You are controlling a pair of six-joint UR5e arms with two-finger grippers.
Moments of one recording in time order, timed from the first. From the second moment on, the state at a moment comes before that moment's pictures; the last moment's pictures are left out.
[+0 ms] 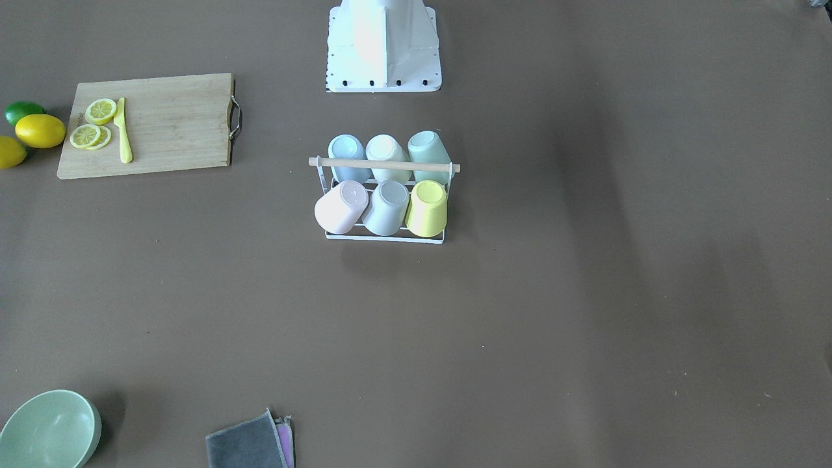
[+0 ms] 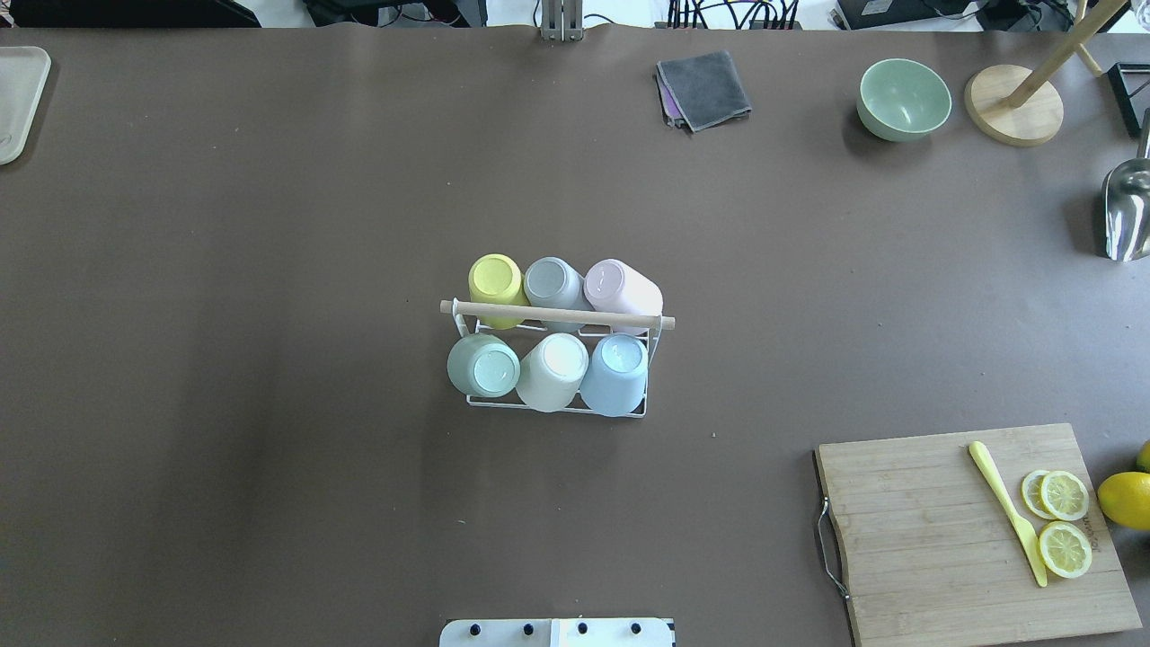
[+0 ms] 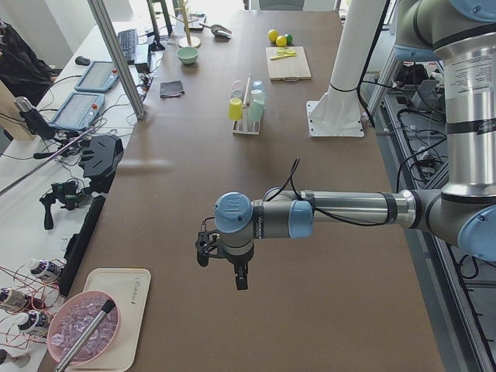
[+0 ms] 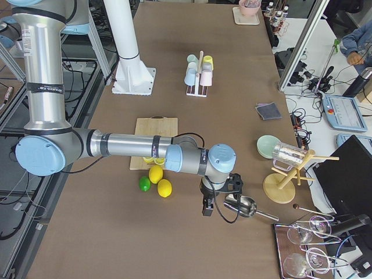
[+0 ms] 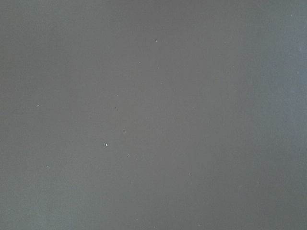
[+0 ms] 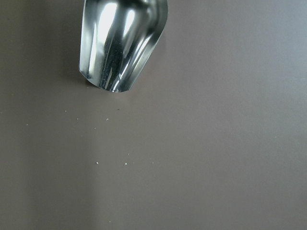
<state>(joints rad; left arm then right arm) -1.60 -1.40 -1.74 -1.52 -2.34 -0.05 1.57 -1.57 1.55 -1.64 2.26 -0.04</state>
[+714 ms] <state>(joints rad) -1.60 -1.41 -1.74 -1.52 -2.34 -0.05 1.58 -1.57 1.56 -1.64 2.26 -0.05</state>
